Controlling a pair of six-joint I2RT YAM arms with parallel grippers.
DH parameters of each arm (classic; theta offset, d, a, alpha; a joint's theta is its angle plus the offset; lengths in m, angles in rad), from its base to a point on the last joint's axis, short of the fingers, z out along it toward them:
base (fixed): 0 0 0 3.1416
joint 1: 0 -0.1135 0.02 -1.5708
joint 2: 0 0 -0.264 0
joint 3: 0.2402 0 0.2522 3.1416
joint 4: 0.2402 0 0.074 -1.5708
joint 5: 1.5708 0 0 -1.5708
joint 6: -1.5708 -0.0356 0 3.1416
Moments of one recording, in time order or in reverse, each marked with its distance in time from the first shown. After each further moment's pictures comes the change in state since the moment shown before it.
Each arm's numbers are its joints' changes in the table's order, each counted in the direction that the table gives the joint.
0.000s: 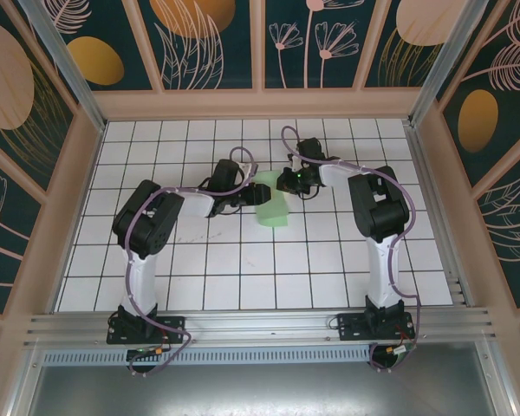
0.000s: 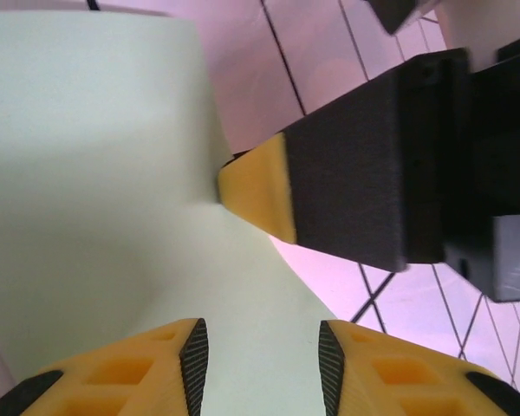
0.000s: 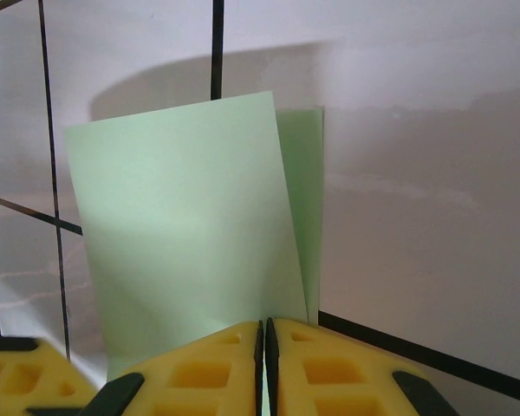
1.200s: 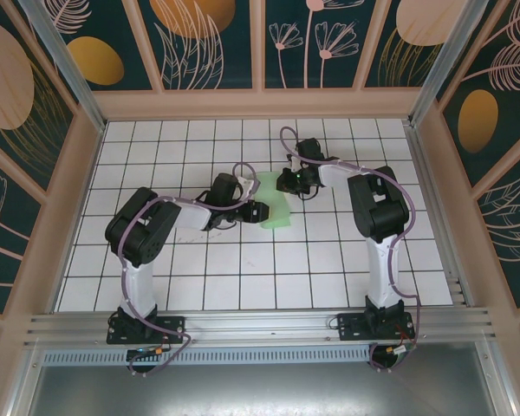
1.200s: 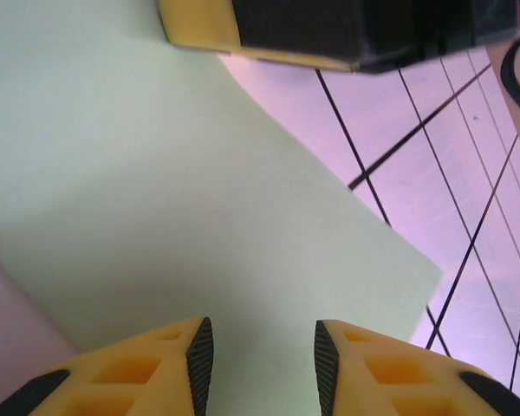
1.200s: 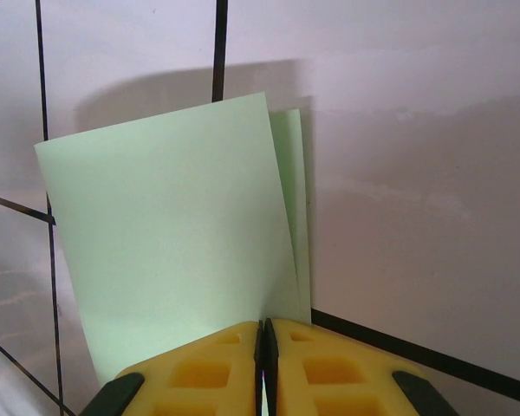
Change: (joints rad) left arm 0.047 0.086 -0.176 0.001 0.021 -0.129; right arm -0.007 0.000 -0.001 0.003 0.022 0.022
